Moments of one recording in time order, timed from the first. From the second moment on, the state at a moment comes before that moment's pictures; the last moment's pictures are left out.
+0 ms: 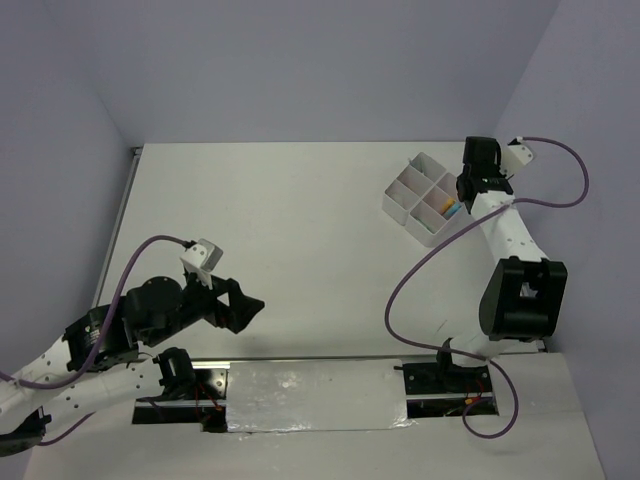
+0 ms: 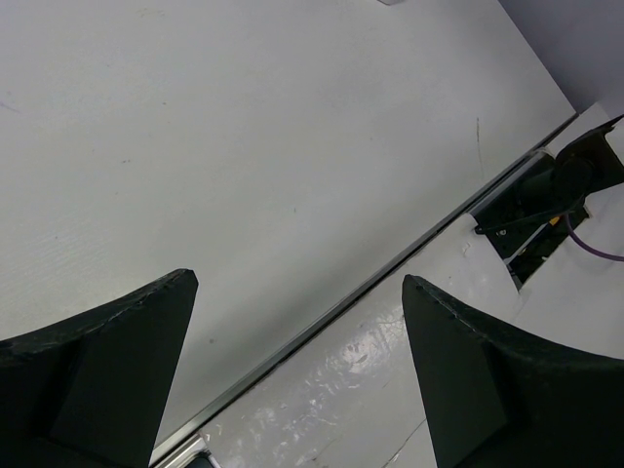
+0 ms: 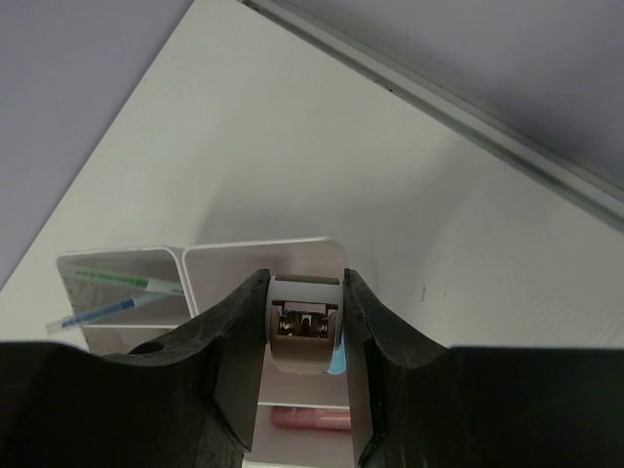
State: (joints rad) left arm -1.07 0.49 0.86 -0.76 -0.29 -0.51; right arm -0.09 1.54 1.25 -0.33 0.57 0.71
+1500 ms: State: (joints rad) left arm -1.07 0.47 0.85 -0.75 -0.25 -0.50; right arm -0.09 1.66 1.31 -0.31 0.53 0.71
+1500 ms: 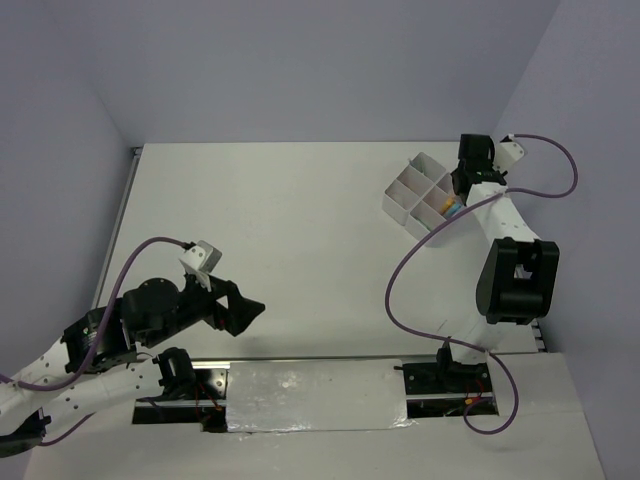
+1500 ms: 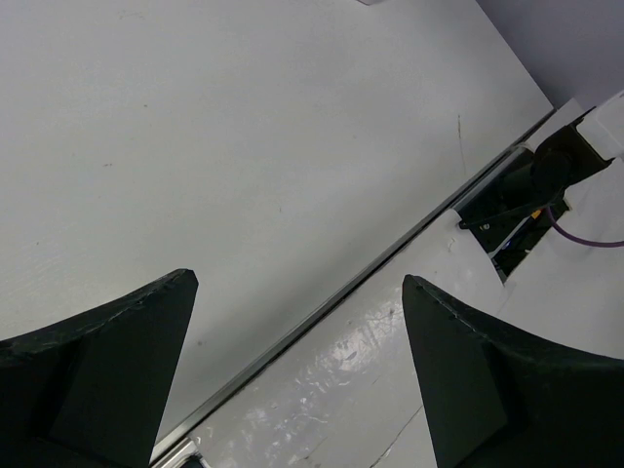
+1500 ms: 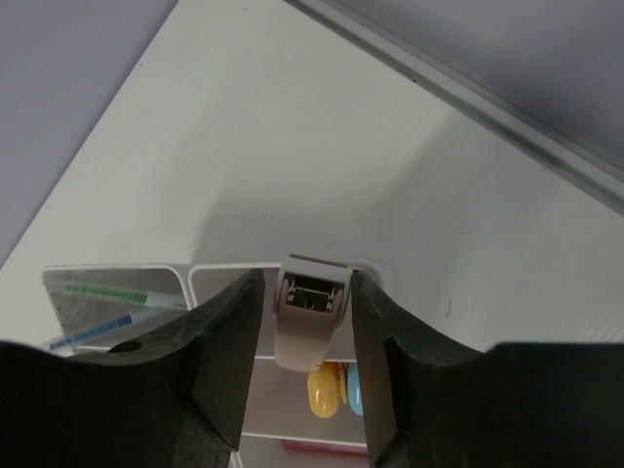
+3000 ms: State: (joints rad) left arm -1.07 0.42 0.85 -0.74 -0.23 -0.50; right arm -0.09 1.55 1.18 -0.25 0.41 0.71
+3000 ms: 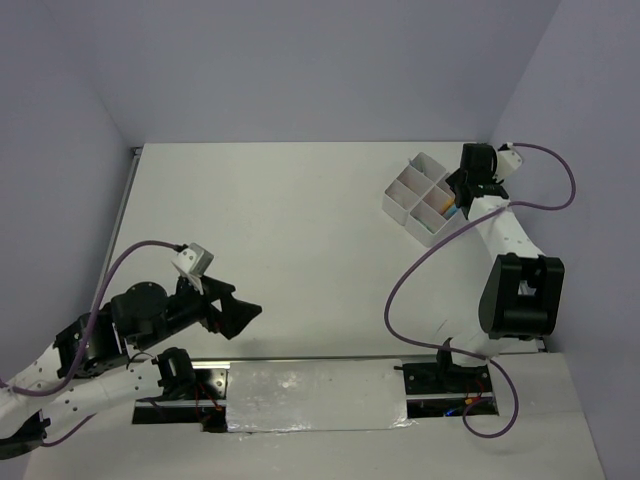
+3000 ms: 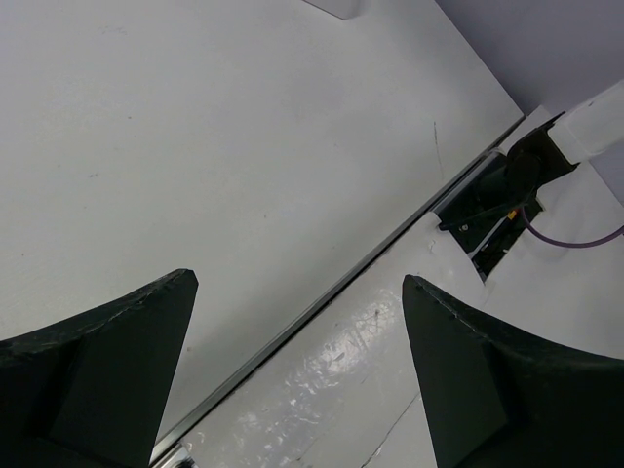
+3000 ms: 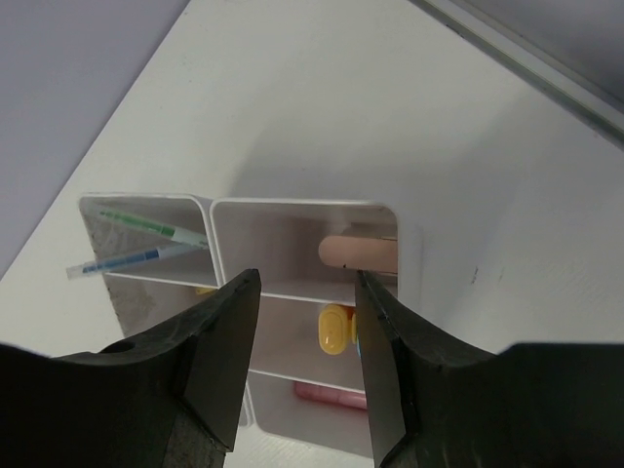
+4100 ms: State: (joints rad) left arm -0.48 0.94 1.24 -0.84 -0.56 -0.50; right arm 0.58 0.73 1.01 -0.47 0.21 0.71
